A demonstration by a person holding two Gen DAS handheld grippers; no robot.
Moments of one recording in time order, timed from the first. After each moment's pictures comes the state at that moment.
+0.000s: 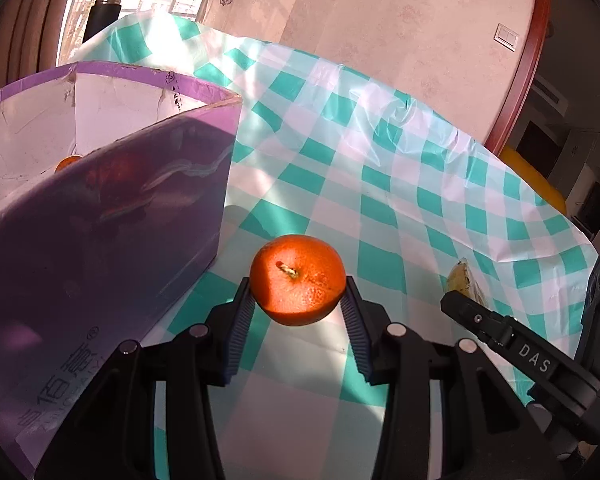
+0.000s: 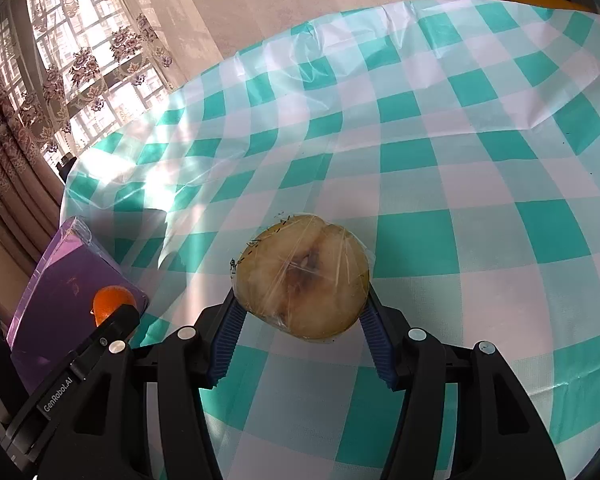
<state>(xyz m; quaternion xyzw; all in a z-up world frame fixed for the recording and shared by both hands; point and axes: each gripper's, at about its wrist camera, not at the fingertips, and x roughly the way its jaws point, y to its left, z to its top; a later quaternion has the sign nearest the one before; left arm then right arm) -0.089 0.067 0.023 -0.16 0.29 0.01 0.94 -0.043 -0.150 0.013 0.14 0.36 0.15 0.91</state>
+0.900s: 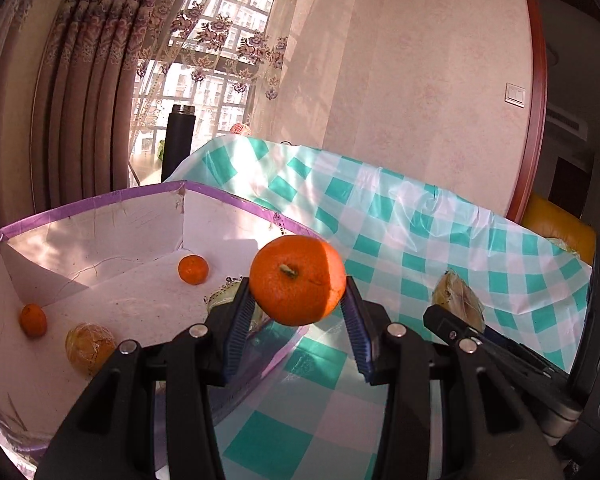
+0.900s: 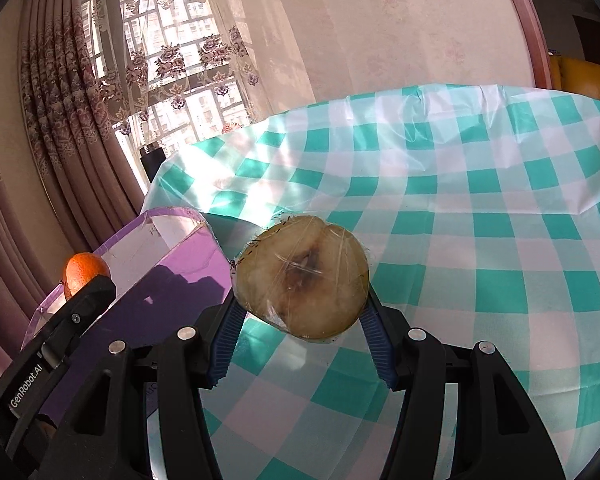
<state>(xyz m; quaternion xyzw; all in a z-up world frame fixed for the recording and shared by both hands) -0.195 0.100 0.104 -0.12 0.17 0.12 0.97 -0.100 -0.068 0.076 0.07 0.26 0.25 0.93</state>
